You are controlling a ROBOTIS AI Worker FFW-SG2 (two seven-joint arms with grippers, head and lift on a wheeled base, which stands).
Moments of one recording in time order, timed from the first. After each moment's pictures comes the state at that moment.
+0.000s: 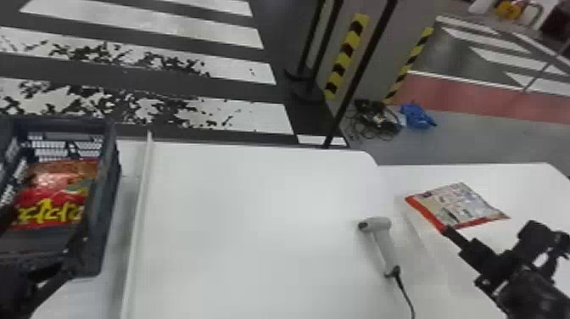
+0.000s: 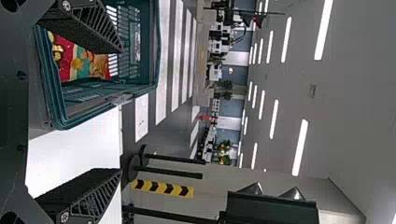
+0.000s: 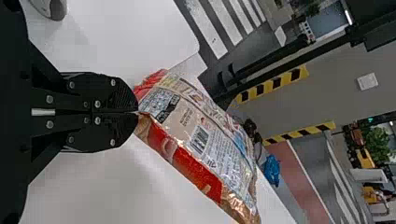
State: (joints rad) left arm 0.50 0.17 -0.05 -1.99 0.20 -0.06 -0.14; right arm -0.18 -0.21 -1.03 -1.32 0.02 0.66 0.57
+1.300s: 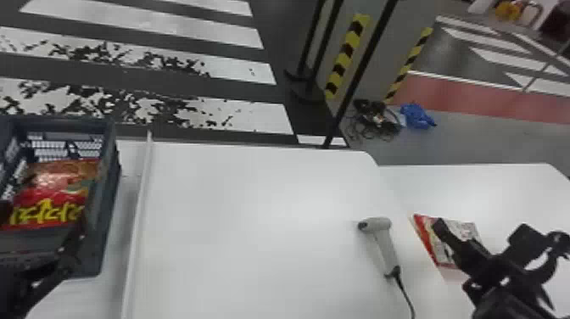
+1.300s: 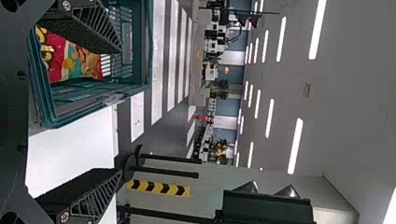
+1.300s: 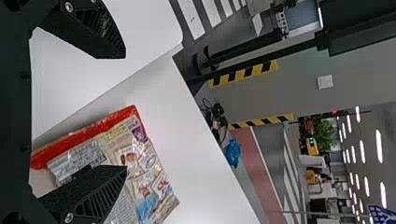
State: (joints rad) left arm 0.52 0.17 -0.04 -2.03 0.20 -0.06 -0.14; right arm -0.07 -0.05 -0.97 -1.50 -0.01 0.44 0.44
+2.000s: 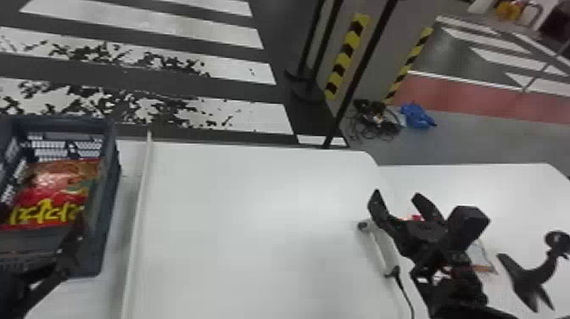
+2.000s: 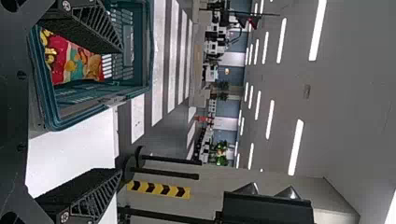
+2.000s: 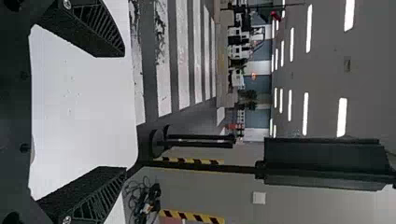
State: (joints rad) left arm 0.52 0.17 -0.04 -2.03 0.20 -0.06 -0.14; right arm 0.27 0.00 -0.51 -1.82 -0.08 0.11 0.35
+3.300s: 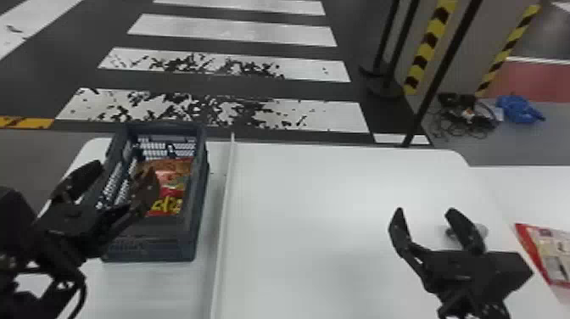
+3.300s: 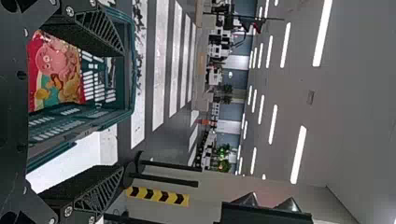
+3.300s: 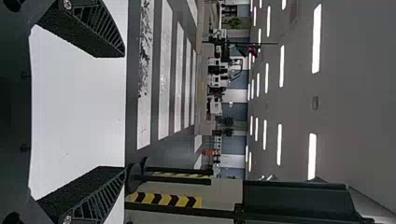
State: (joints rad) left arm 0.39 0.21 0.09 -2.08 0.31 0.17 -0.19; right arm 0.44 0.00 -0.19 -1.79 -0.05 -0.20 0.15
